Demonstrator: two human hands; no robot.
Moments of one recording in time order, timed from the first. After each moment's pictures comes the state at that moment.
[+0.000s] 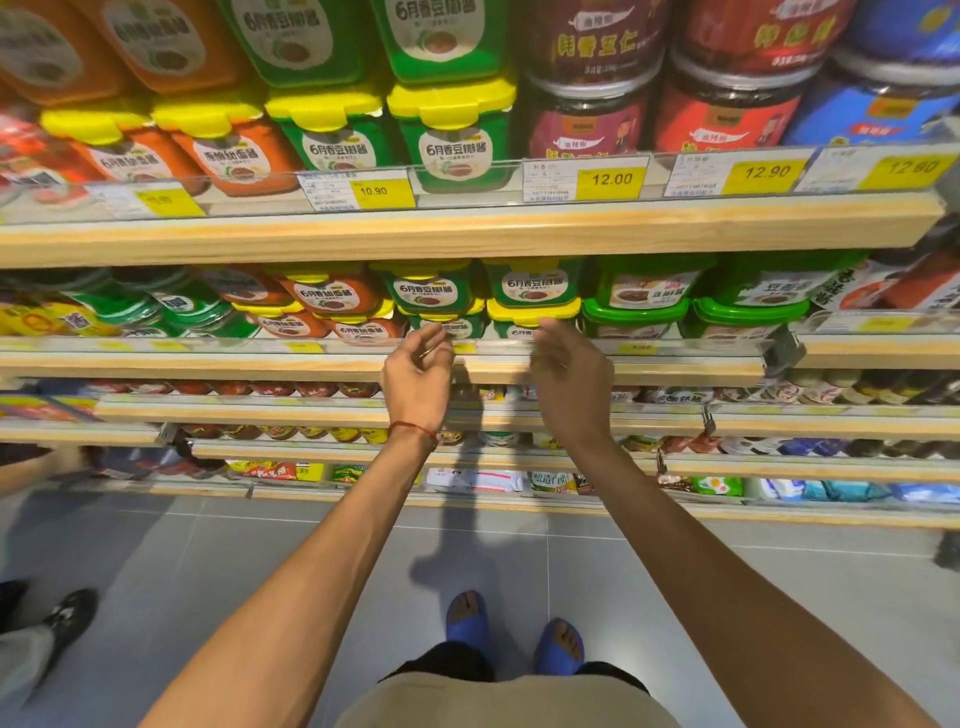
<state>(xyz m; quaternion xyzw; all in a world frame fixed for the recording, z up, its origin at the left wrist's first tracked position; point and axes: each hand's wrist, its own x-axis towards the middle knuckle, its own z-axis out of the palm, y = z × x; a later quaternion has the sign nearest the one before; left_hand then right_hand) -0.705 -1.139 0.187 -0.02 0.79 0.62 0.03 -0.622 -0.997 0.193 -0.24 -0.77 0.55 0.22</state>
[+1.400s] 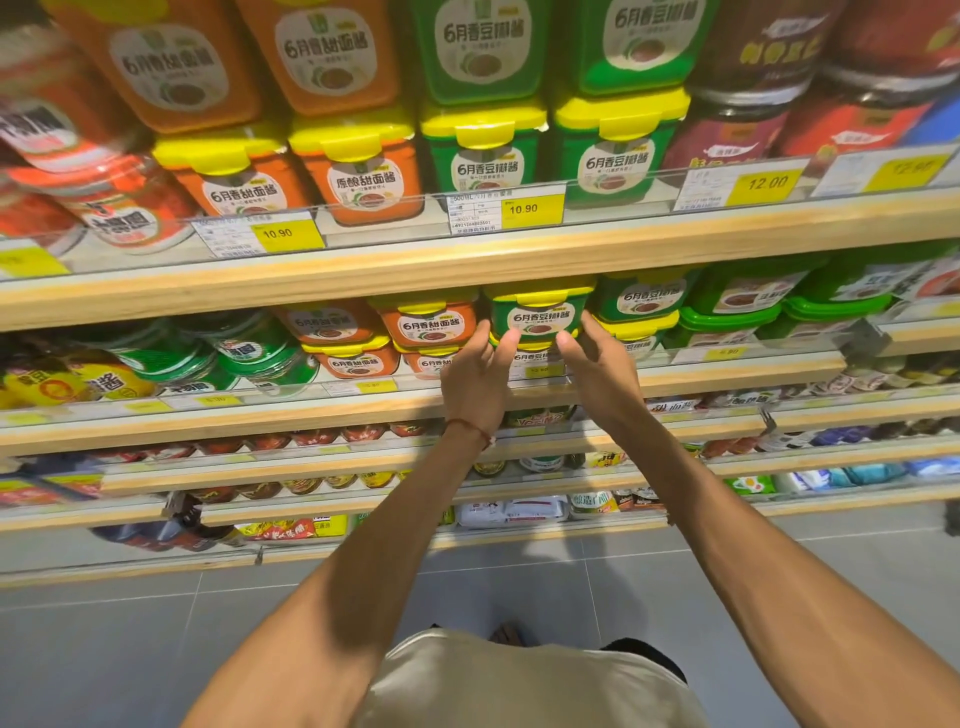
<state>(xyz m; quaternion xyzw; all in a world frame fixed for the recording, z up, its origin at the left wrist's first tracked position) -0.782 -1.197 0.183 0.14 0.81 0.57 0.08 -0.706 -1.059 0.175 -0.26 -0.74 0.60 0.16</state>
